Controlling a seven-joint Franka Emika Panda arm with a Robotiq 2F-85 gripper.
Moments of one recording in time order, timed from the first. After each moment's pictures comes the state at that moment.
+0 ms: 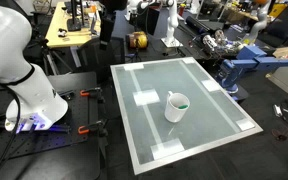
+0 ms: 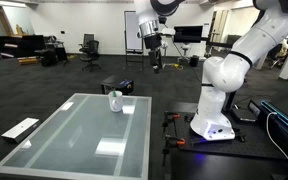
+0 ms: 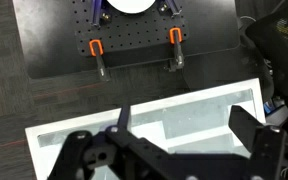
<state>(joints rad) -0.04 -0.65 -0.08 -2.52 0.06 1.60 0.04</state>
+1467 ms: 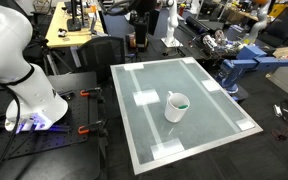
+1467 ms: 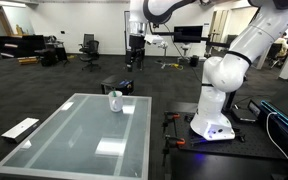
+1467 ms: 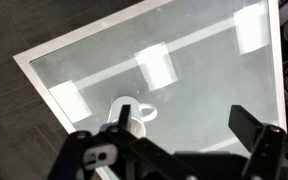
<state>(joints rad) -0.07 -0.56 -0.05 -2.53 0.06 2.09 0.20</state>
